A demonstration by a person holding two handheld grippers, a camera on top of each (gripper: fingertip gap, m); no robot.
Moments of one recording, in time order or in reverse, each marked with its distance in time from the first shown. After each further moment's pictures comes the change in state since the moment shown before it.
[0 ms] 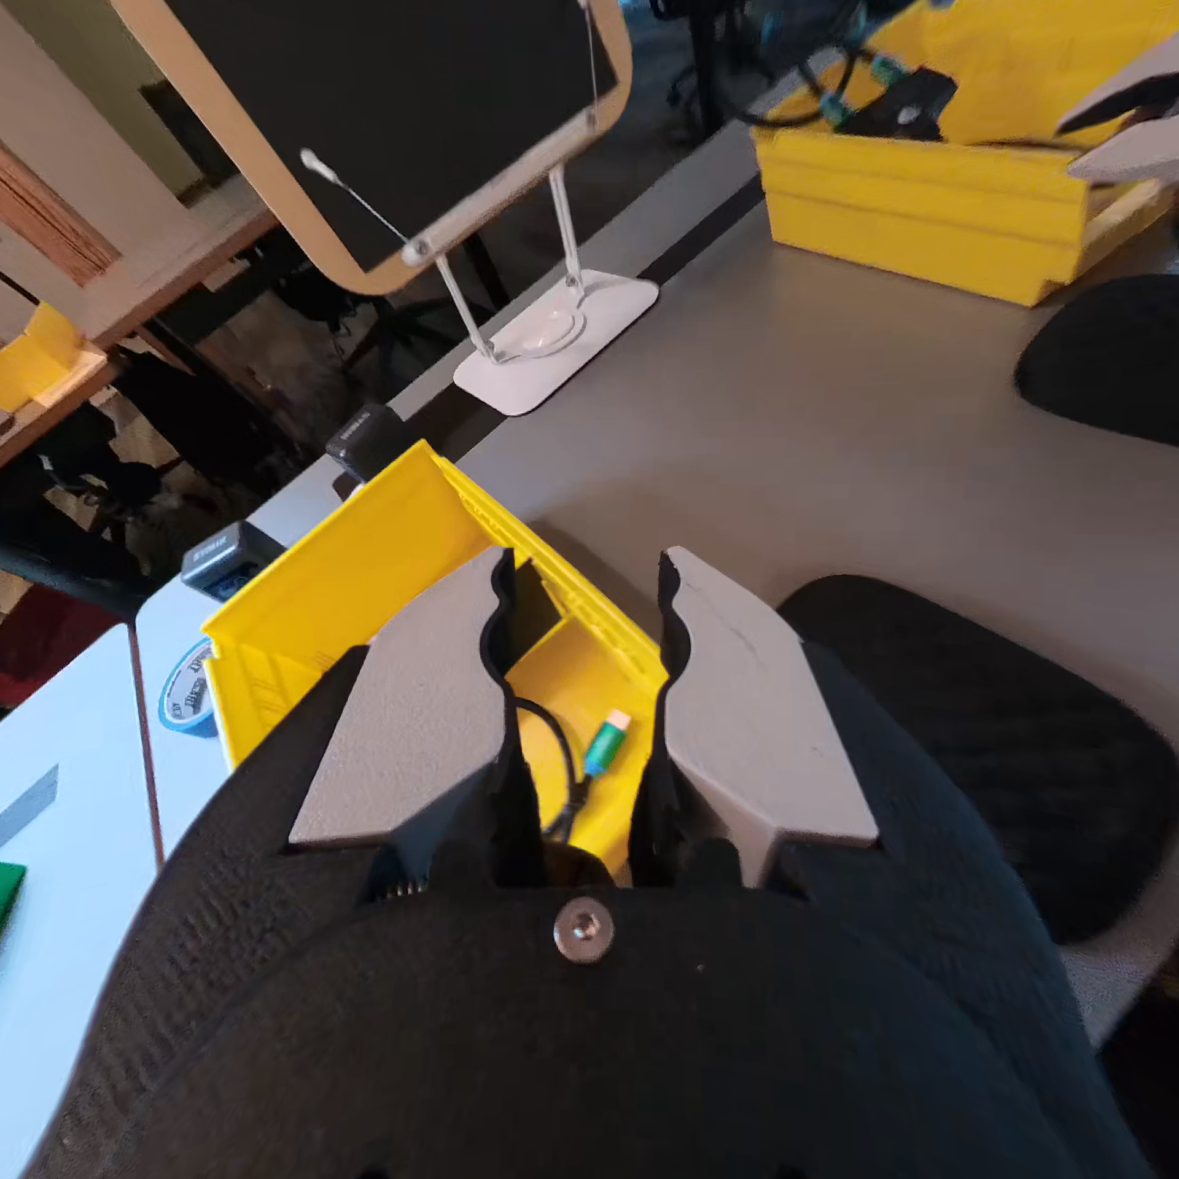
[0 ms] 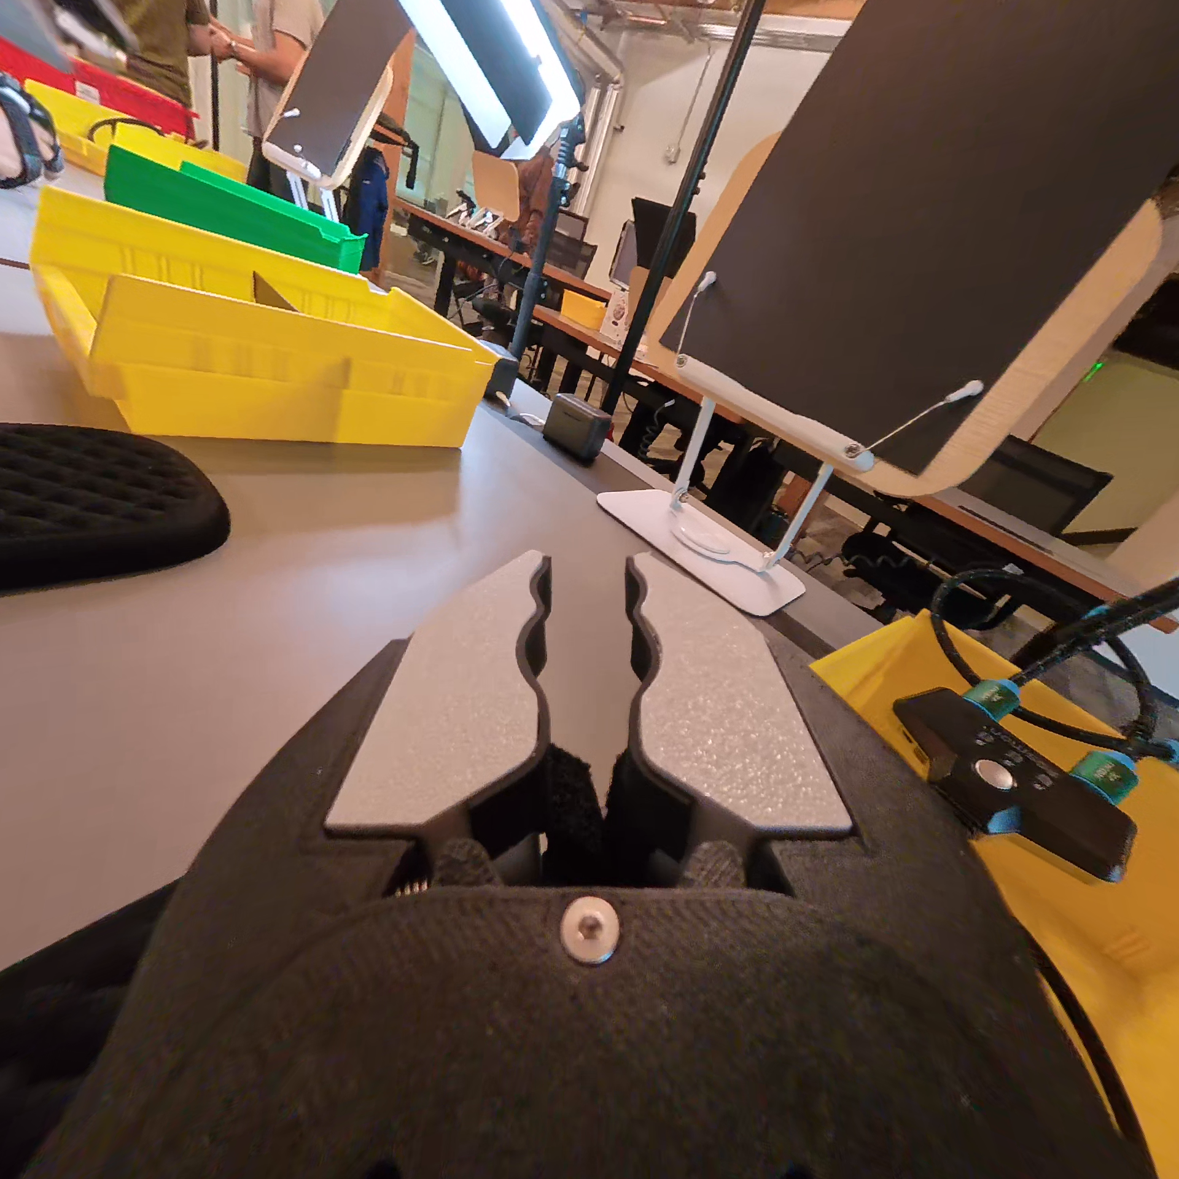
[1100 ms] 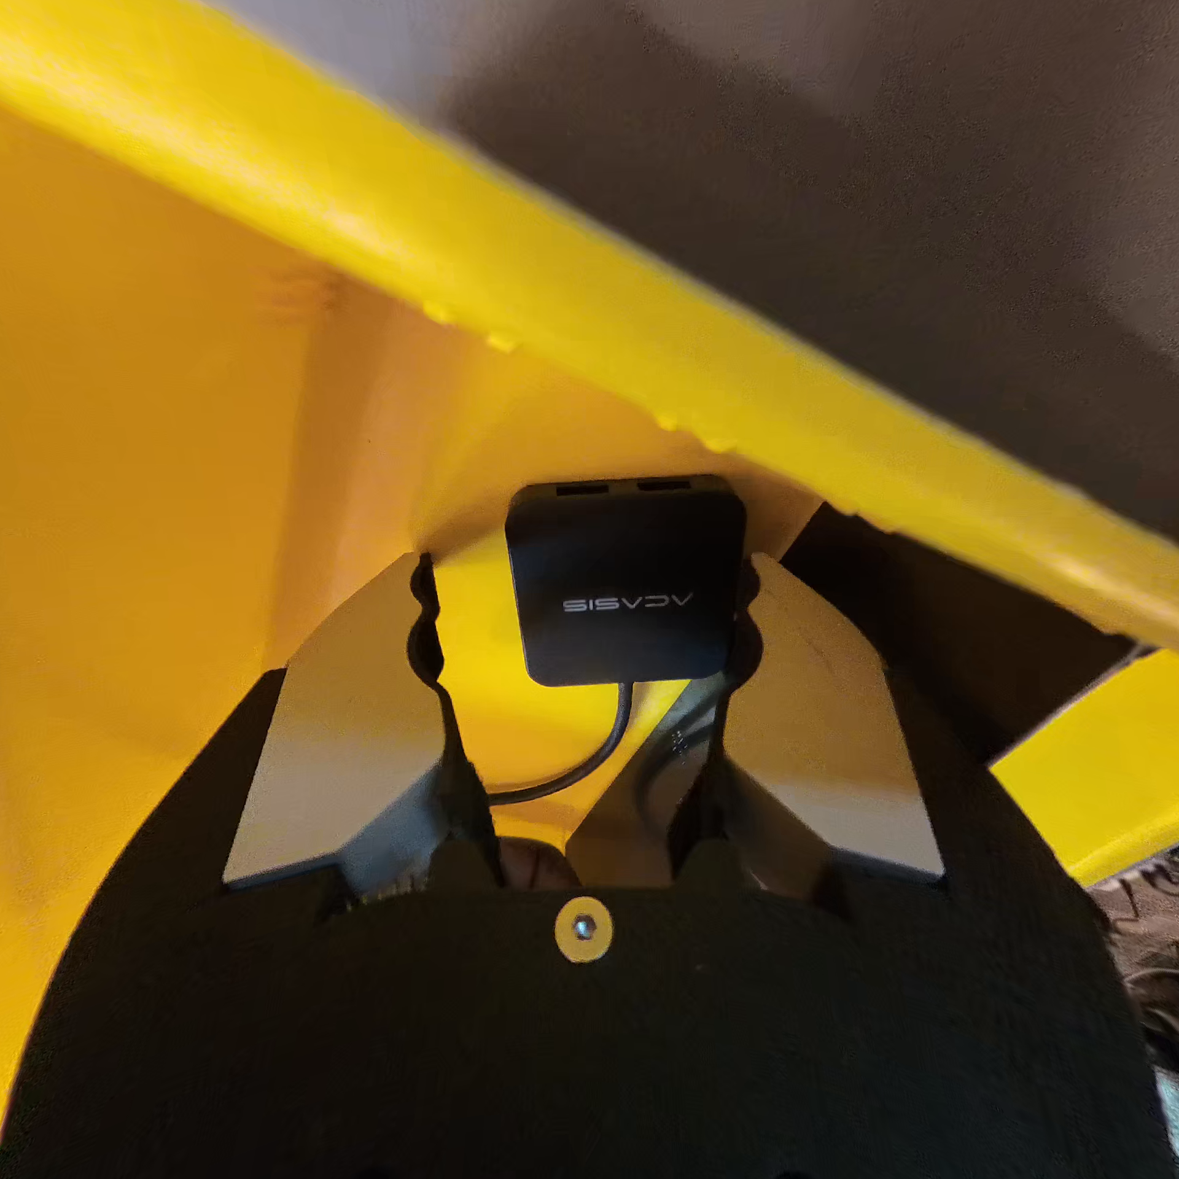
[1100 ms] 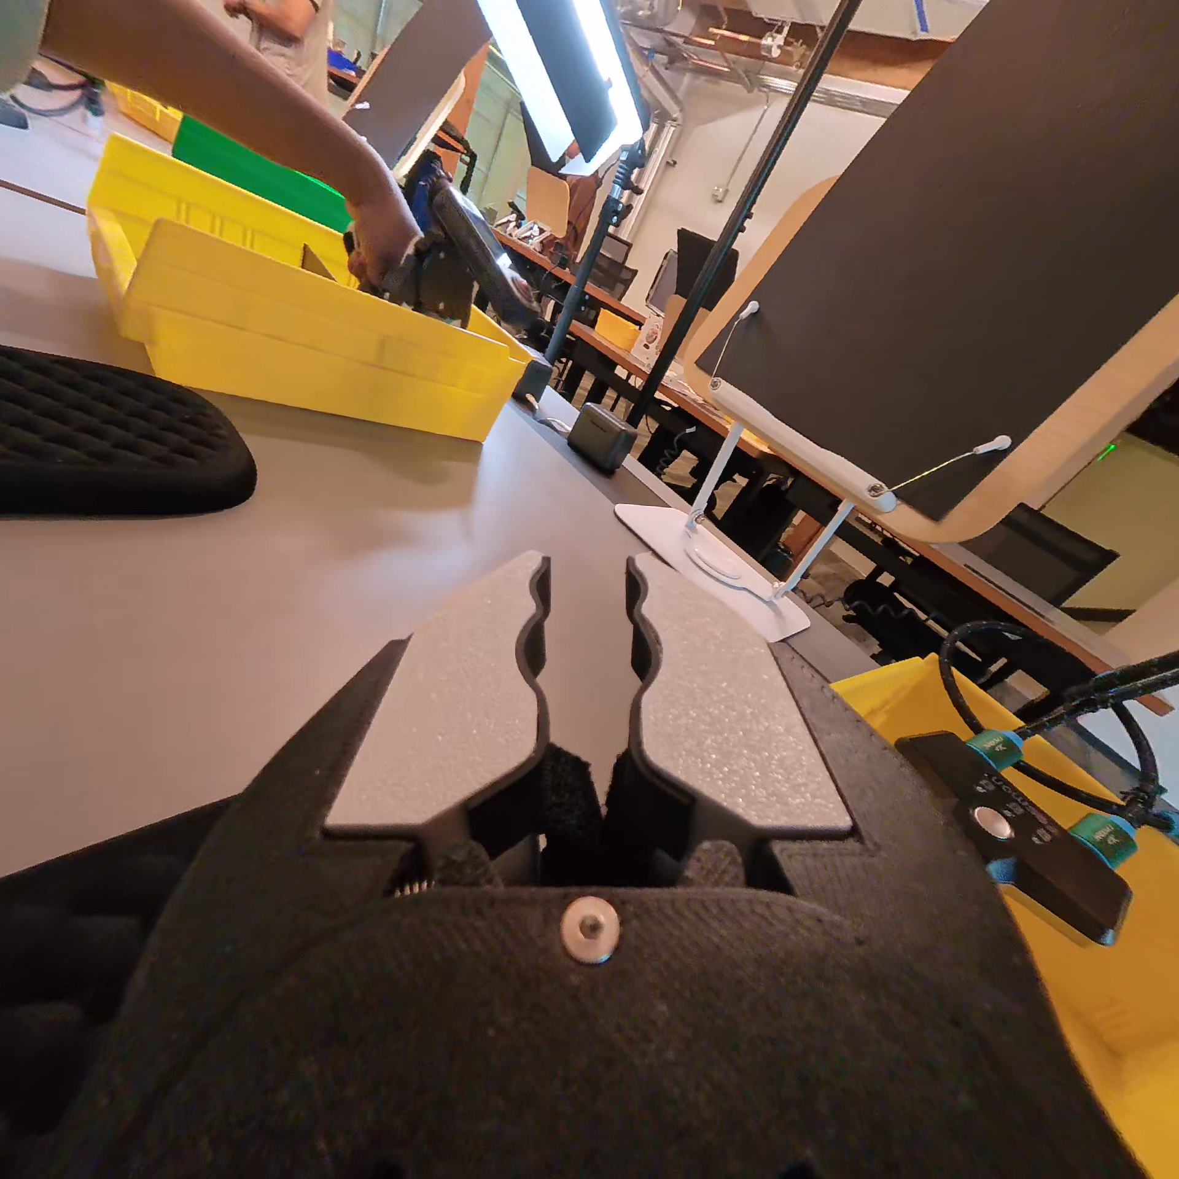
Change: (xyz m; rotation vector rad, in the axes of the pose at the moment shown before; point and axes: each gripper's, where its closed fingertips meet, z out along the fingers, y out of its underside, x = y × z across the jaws) left arm -0.075 0.175 0.177 -1.052 0.586 0.191; right arm -0.010 0.004 -0.002 0.032 -0.064 -0.104
